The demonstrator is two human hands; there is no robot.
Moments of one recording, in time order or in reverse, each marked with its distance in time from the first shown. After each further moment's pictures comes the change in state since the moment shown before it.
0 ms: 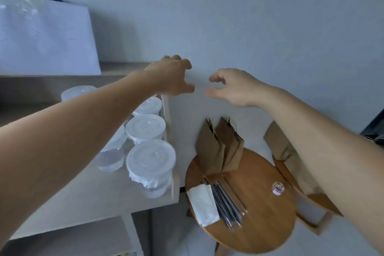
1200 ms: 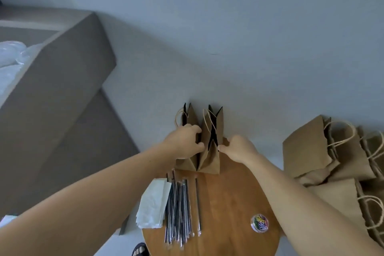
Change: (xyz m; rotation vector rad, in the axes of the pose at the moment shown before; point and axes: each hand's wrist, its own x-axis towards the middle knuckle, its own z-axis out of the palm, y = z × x) left_hand 0.179 0.205 0.339 -0.348 -0.406 -0.430; right_hand 0.128 0.451 0.180 0.112 -0.451 0.202
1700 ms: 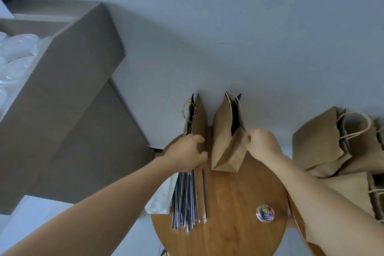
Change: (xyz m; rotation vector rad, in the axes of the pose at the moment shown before) left_hand -0.040 -0.007 0.040 -0.155 -0.001 -0.101; right_hand -0.006 0.043 -0.003 -0.185 0.233 -0.144
